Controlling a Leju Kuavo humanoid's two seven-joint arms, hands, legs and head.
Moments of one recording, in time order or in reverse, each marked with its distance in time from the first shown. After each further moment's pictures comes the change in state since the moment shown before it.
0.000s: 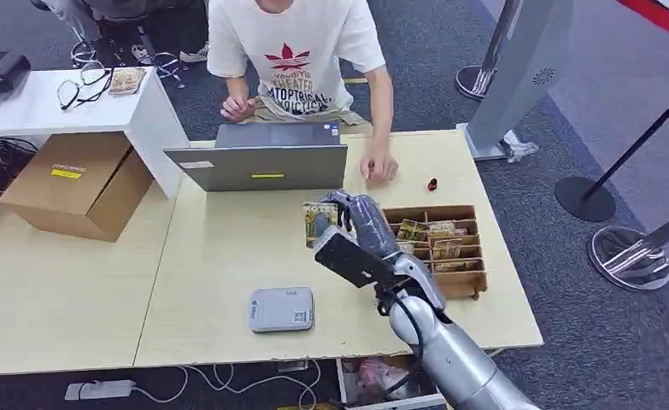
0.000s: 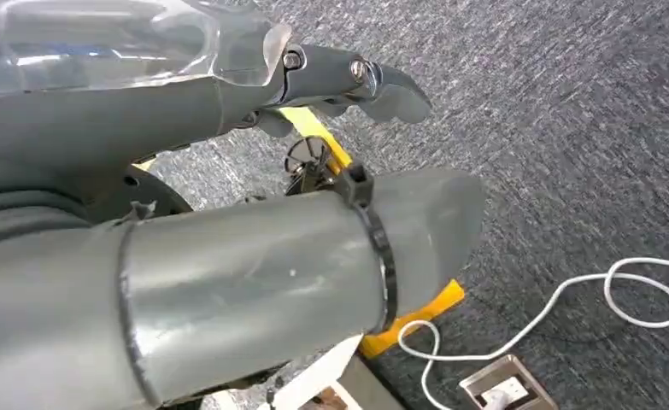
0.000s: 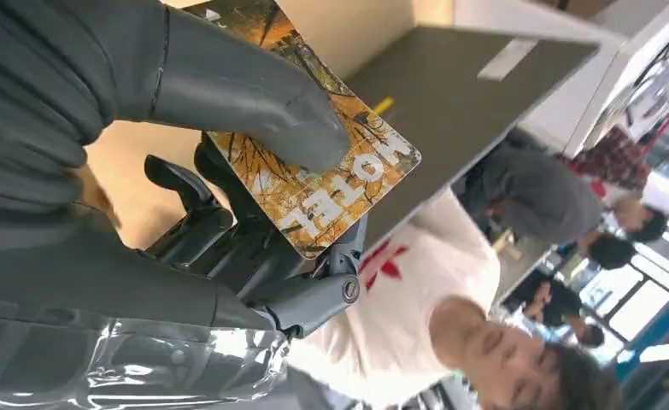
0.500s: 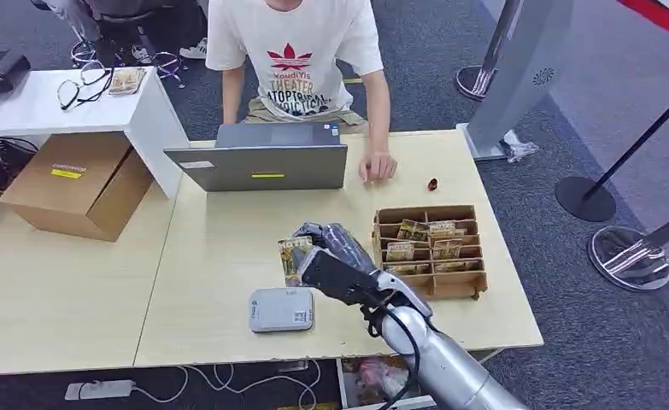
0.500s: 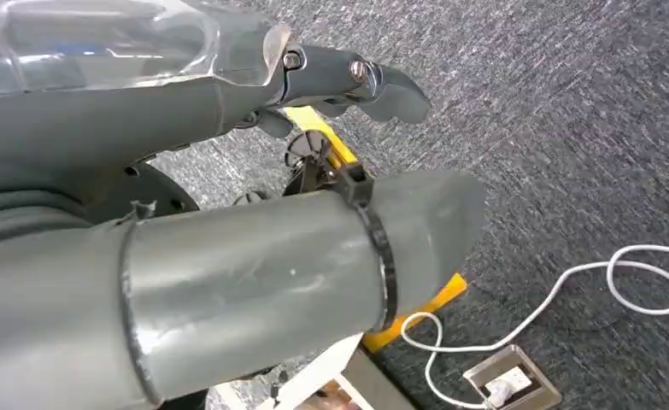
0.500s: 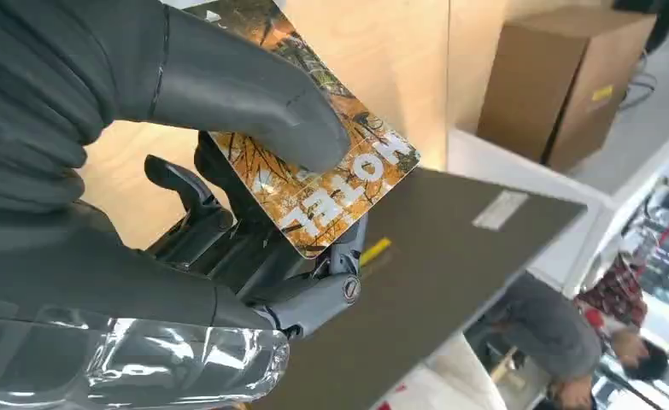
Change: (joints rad) left arm 0.000 0.001 -0.038 -0.001 0.016 0.000 -0.002; right arm 0.003 0.000 0.084 0.063 -0.150 0.152 0.002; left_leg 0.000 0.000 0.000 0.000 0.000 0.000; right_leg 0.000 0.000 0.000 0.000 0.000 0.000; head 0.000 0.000
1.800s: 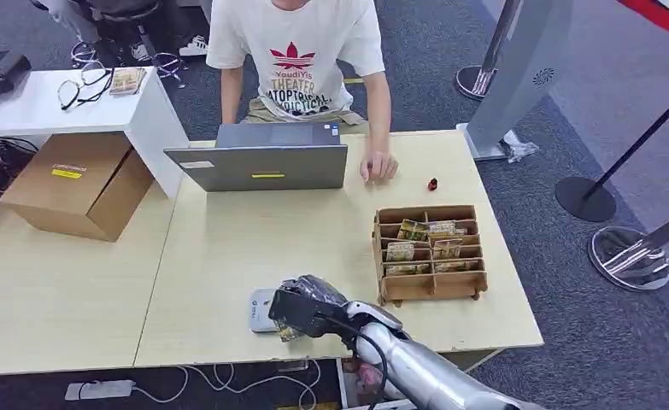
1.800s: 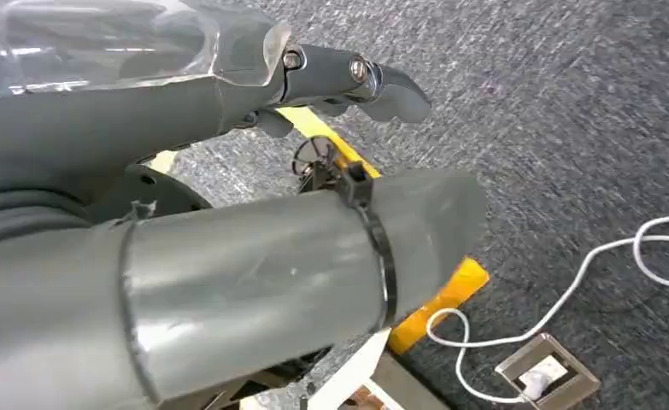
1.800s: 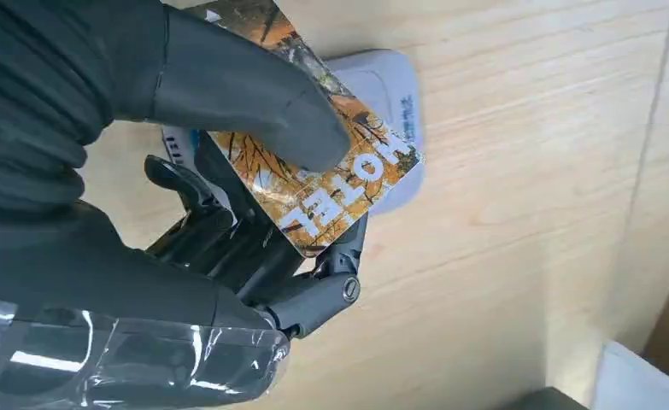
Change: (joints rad) left arm 0.050 0.007 -0.149 -0.020 0.049 -0.002 0.004; right arm -0.106 0.062 0.209 0.444 -0.073 0.049 -0.017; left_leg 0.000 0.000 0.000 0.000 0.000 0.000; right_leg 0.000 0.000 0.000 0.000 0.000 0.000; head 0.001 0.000
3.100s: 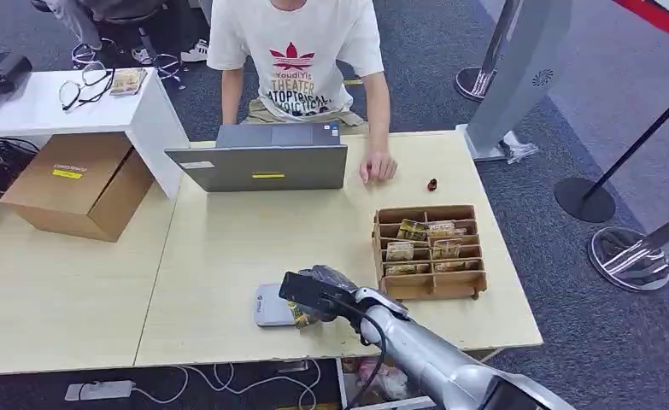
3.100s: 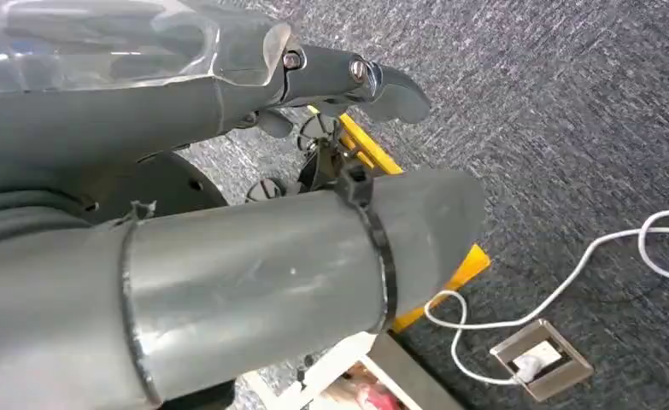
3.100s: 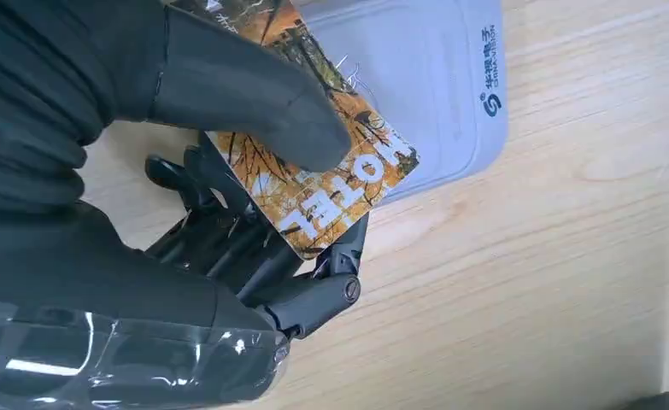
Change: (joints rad) left arm -0.020 0.036 -0.111 0.047 0.201 -0.002 -0.012; right arm -0.116 0.033 0.003 0.279 0.005 0.008 -0.010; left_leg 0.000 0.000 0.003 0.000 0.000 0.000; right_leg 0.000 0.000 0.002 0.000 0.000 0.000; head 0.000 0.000
